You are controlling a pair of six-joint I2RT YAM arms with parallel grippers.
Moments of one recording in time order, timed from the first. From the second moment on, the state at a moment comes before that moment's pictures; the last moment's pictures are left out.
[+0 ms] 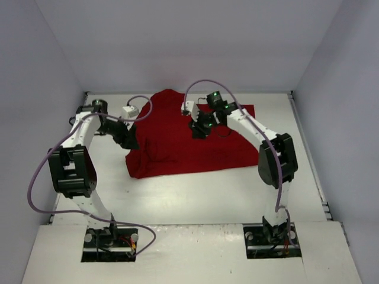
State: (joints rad) left arm 0.08 1.78 1.44 -1.05 0.82 0.77; right arm 0.48 2.00 1.63 -0.57 -0.60 -0.66
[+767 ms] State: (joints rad) left arm 0.35 1.75 1.33 -0.90 0.99 0.53; right arm 0.82 2.23 1.69 -0.21 -0.49 -0.53
